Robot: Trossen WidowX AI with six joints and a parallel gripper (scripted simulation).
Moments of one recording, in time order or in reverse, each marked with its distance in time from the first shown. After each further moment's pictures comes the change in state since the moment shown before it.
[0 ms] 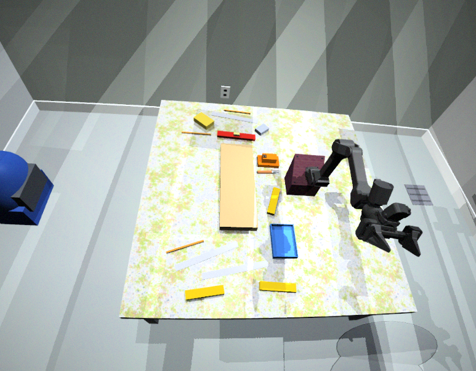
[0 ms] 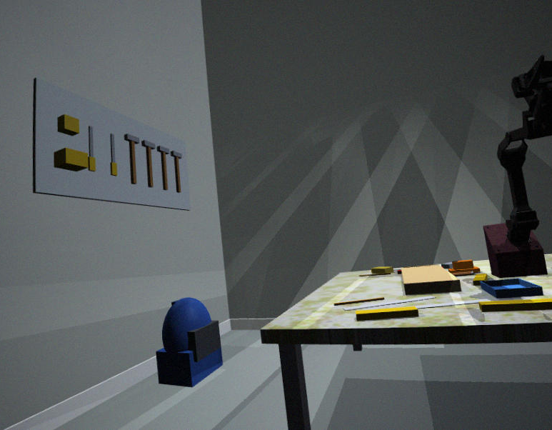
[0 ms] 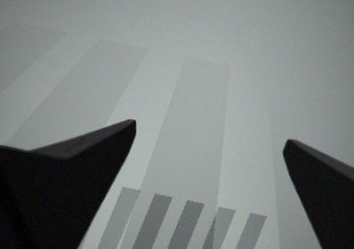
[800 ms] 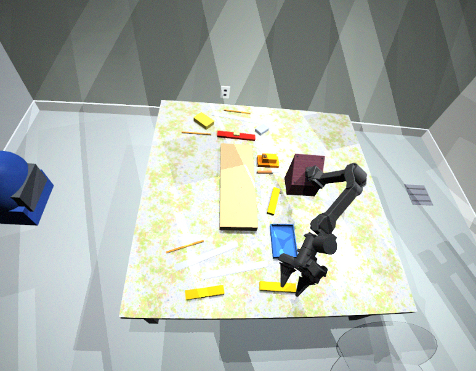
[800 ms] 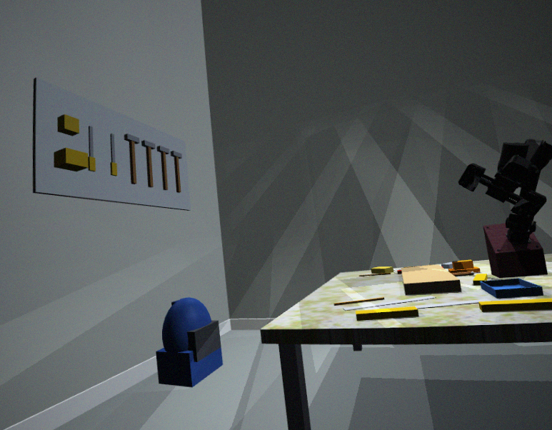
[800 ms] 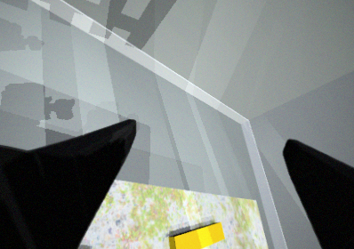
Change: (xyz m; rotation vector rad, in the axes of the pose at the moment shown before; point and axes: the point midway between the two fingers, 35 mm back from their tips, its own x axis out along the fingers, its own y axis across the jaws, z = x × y) arm -0.102 -0.169 -0.296 -0.667 0.889 -0.110
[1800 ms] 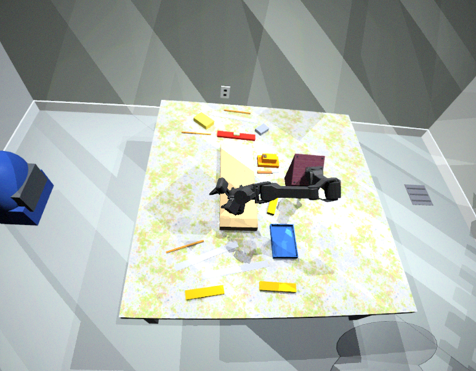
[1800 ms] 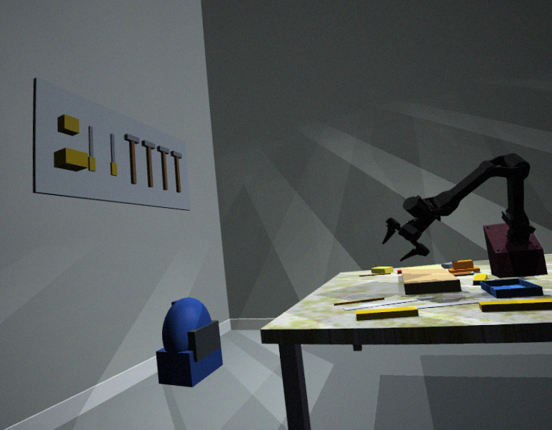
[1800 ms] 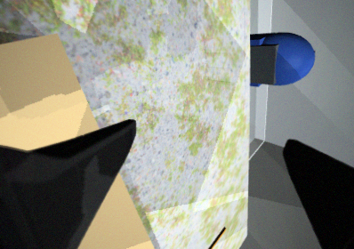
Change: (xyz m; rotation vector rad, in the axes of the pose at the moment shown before) arm -0.178 -0.173 -0.399 -0.041 1.084 -0.180
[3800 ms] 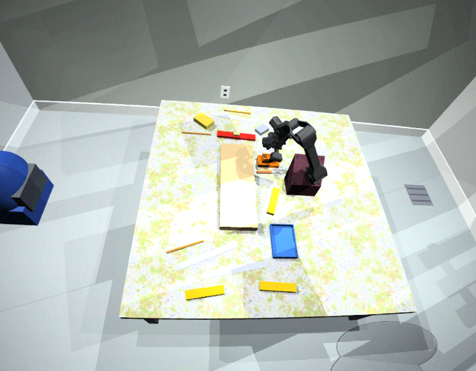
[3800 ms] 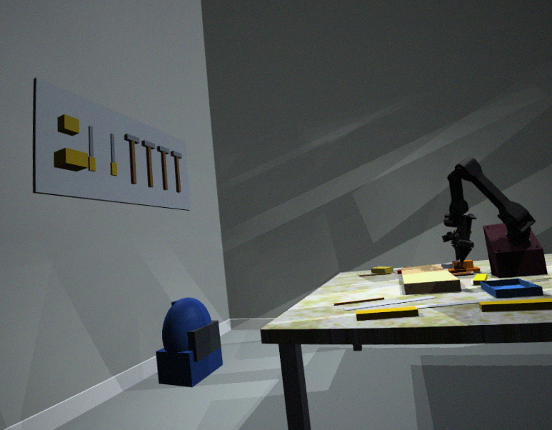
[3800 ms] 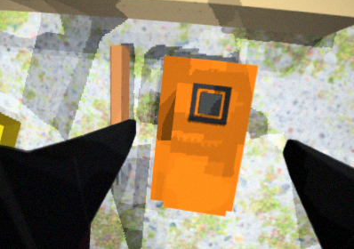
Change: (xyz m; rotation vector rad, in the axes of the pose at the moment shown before) arm -0.126 0.136 -0.425 1.238 0.474 0.455
